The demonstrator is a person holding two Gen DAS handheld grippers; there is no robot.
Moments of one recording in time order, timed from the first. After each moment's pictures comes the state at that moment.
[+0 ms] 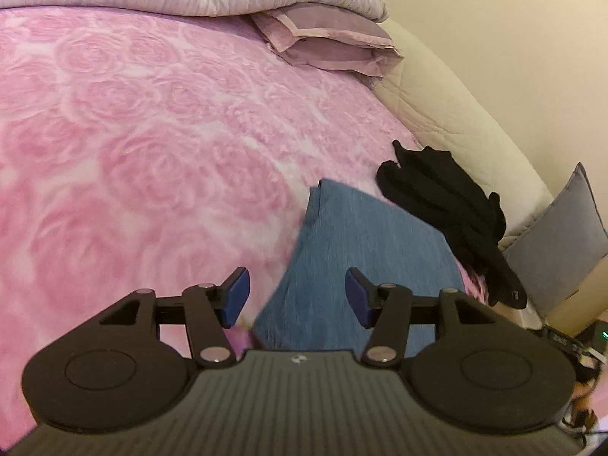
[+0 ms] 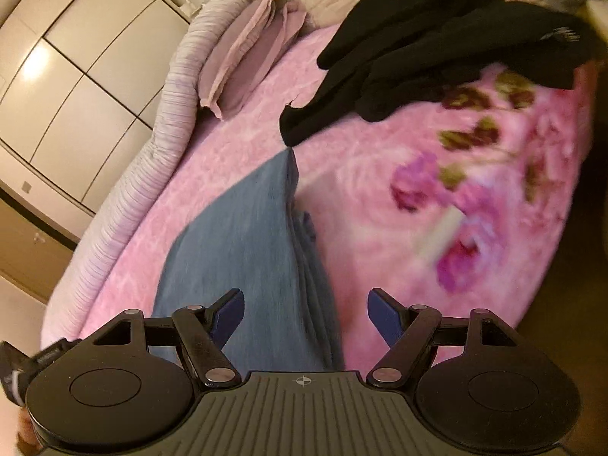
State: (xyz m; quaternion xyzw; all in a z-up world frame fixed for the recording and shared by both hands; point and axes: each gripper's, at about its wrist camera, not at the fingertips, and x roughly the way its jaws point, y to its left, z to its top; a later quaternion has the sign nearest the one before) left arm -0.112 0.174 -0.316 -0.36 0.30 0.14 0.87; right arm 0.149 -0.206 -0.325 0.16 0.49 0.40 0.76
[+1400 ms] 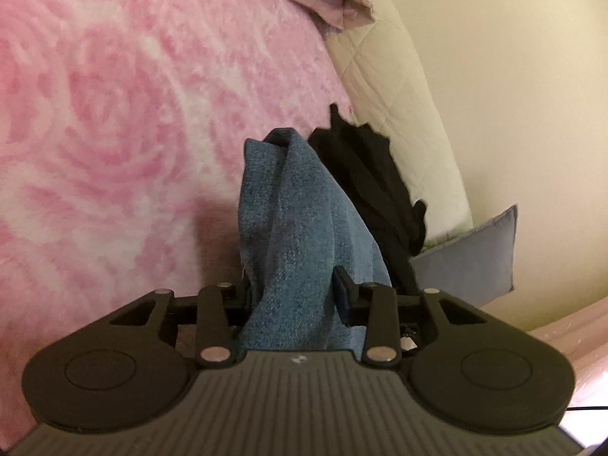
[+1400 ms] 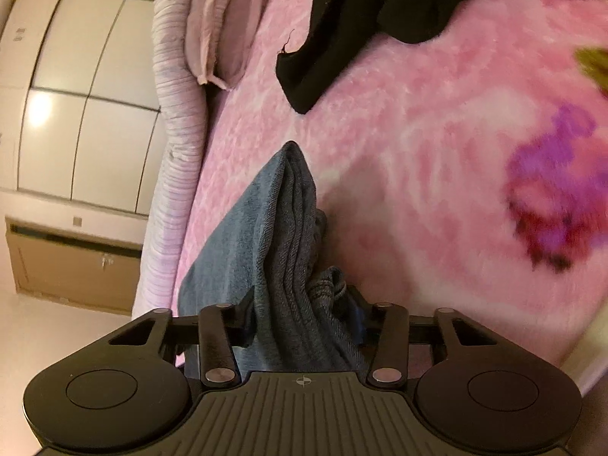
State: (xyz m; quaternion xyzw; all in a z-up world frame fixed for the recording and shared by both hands) left arm -0.002 0.206 -0.383 -0.54 0.28 -0.03 0.79; right arm 0.241 -0.130 -0.387 0.29 0.59 0.41 0.63
